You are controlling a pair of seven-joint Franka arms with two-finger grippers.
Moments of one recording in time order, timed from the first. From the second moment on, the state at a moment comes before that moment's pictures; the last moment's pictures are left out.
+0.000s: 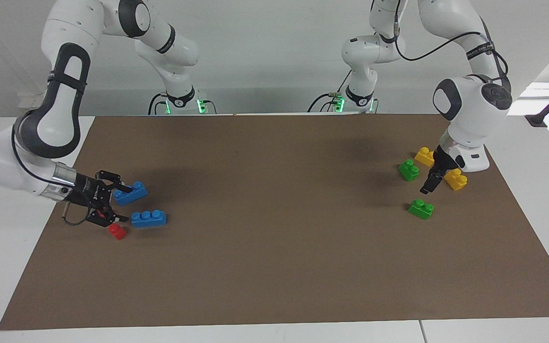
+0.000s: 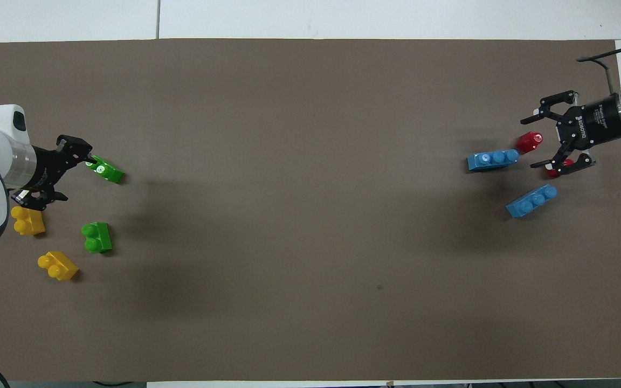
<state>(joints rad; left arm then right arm) 0.06 0.11 -0.02 -2.02 -0.03 2.17 -0.79 -0.29 0.47 0.03 -1.54 0.54 1.73 1.08</state>
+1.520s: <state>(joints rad) 0.08 0.32 -0.01 -1.98 -0.06 2.40 -0.79 -0.28 0.54 0.04 -1.64 0.54 1.93 1.03</state>
